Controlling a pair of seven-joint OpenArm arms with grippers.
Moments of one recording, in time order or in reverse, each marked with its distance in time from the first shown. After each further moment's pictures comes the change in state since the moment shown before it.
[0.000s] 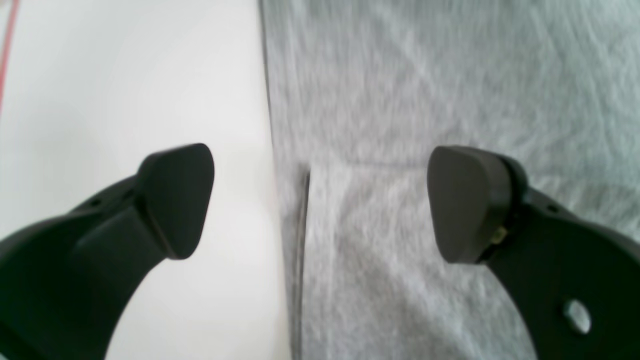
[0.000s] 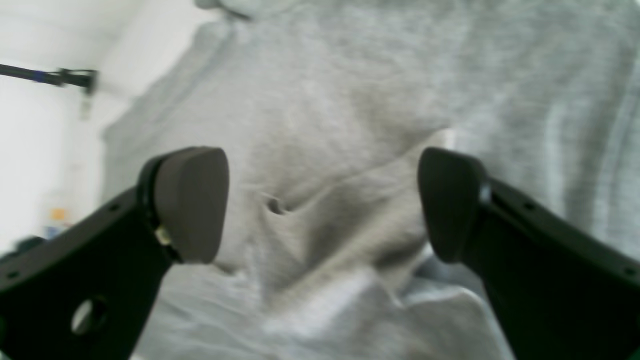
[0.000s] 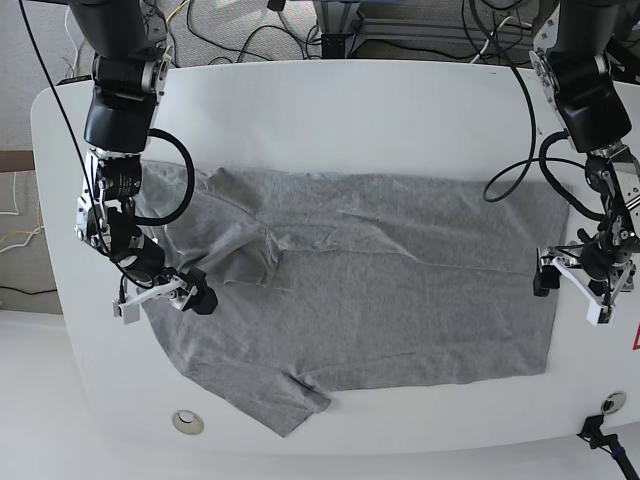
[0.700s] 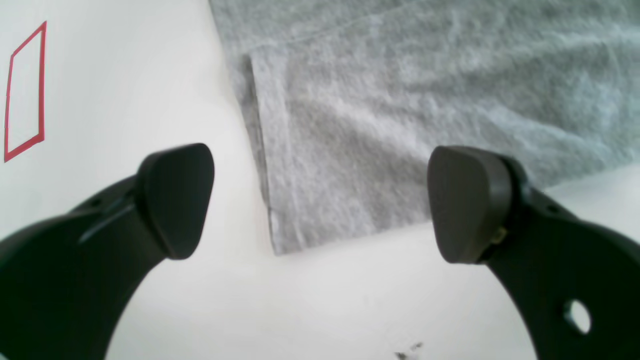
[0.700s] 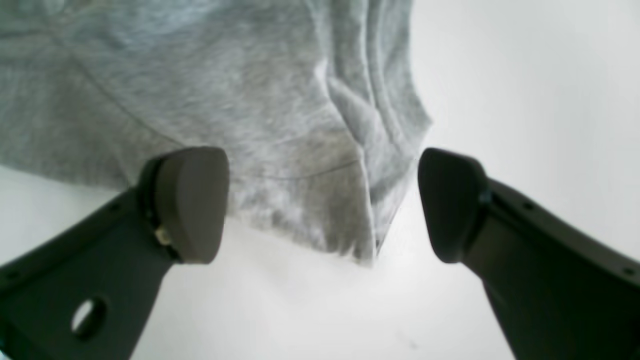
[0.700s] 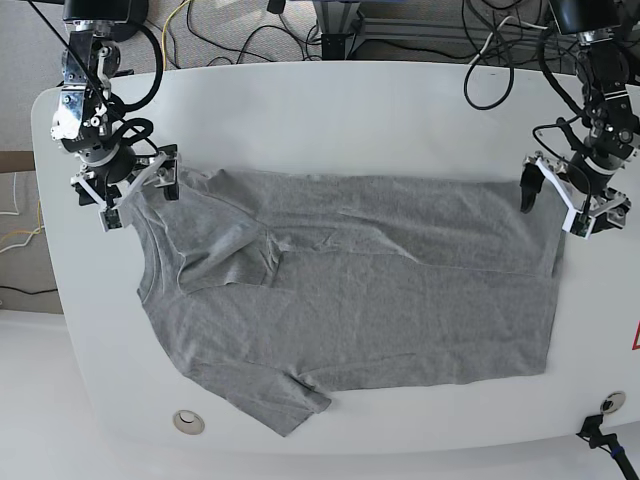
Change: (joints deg) left arm 30.9 -0.4 0.3 28.7 2.9 -0.4 -10.0; right arm -33.2 7.5 0.4 40.0 -23.3 1.6 -0.7
